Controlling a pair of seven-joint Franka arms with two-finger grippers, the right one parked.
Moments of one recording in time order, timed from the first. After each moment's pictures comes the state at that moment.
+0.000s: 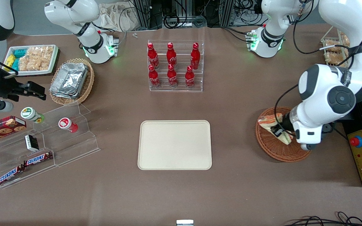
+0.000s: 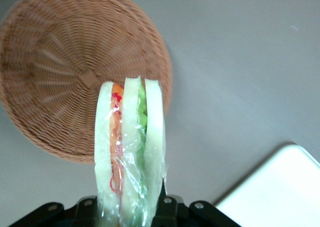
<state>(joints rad) 0.02 0.28 -0.28 -1.74 0.02 1.98 -0.94</state>
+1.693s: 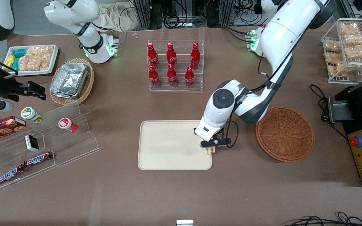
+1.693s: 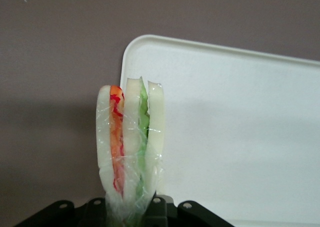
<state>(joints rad) -0.25 0.69 -0.43 -1.58 0.34 2.33 -0.90</state>
